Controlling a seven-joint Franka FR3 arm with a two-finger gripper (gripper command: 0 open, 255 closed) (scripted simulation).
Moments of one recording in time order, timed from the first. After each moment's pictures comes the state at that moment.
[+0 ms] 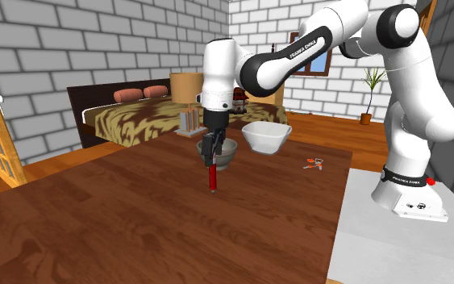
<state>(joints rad) 0.18 0.46 0.39 -1.61 -0.20 2.12 0.51</state>
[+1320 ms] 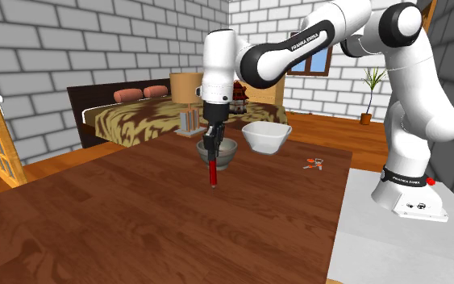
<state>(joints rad) 0.18 0.45 0.40 -1.59 -0.19 2.08 0.50</state>
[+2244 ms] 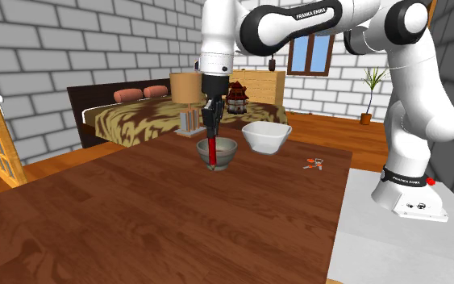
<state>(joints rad) 0.18 0.41 0.41 -1.45 -0.17 1.91 0.49</state>
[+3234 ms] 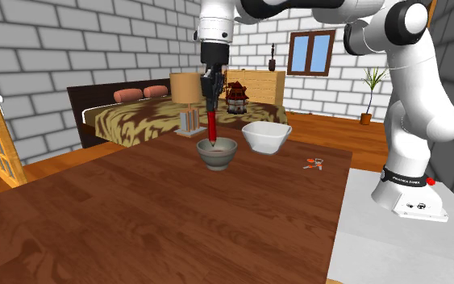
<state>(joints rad) 0.20 0.42 0.41 -1.24 -0.17 1.71 0.47</state>
